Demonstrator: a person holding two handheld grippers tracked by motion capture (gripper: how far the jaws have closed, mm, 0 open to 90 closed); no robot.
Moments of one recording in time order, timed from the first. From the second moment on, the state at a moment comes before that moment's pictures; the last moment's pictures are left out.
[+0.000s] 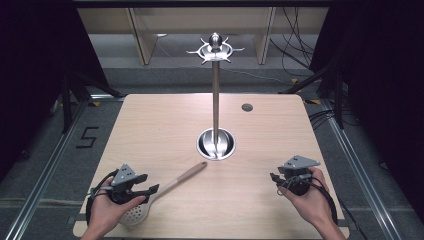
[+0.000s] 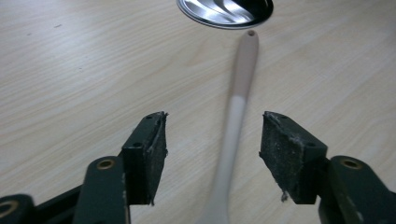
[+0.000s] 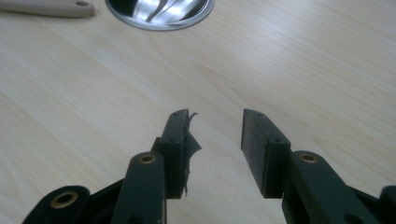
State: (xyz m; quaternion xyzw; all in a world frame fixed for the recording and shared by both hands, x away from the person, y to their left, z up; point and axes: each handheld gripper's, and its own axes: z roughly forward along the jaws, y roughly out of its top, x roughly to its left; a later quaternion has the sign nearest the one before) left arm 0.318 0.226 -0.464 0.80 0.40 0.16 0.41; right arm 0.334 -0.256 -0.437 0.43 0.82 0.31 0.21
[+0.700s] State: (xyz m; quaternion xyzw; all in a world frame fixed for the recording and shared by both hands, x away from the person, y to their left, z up) left arm 0.339 0.202 -0.448 0.87 0.37 0.09 0.29; right arm 0.336 -0.262 -0.456 0.41 0.85 0.28 0.19
